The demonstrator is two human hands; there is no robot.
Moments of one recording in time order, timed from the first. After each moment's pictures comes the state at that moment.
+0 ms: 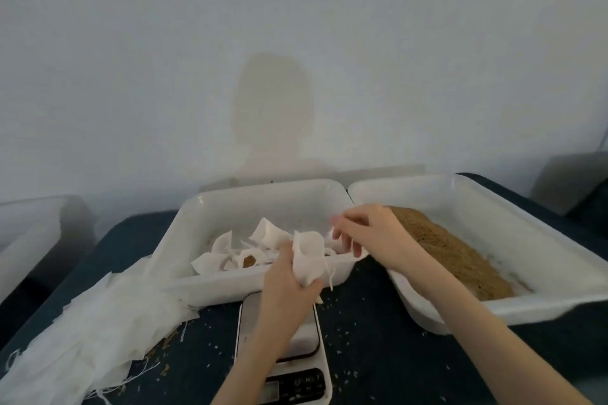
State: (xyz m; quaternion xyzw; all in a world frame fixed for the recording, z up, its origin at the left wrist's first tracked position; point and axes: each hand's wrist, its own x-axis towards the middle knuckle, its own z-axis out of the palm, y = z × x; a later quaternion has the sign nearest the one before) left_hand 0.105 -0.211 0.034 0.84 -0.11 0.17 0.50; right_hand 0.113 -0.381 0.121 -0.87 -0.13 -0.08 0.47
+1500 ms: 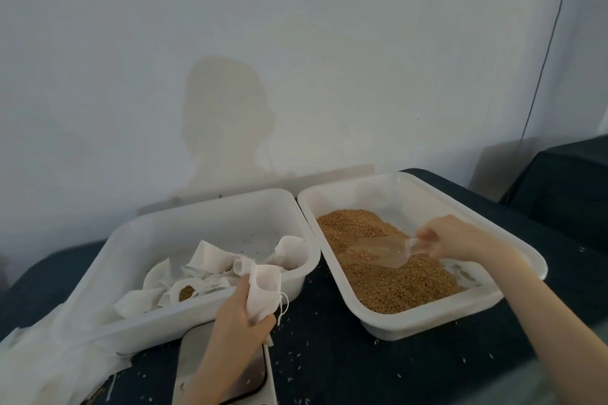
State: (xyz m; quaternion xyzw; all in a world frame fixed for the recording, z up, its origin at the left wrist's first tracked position) left_hand 0.114 -0.220 0.020 0.87 -0.12 0.05 0.47; right_hand 0.145 -0.599 0.077 -0.99 0.05 0.06 0.08
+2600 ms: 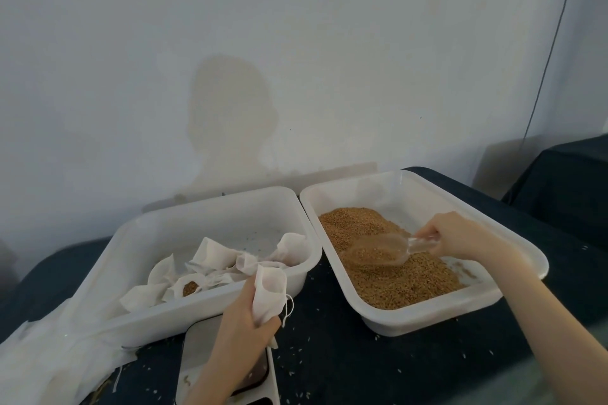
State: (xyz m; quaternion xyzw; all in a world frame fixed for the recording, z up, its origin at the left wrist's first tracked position) left_hand 0.114 -0.222 0.009 0.87 -0.13 0.06 0.46; right_hand 0.140 -0.593 0.080 -0.99 0.07 0.04 0.10
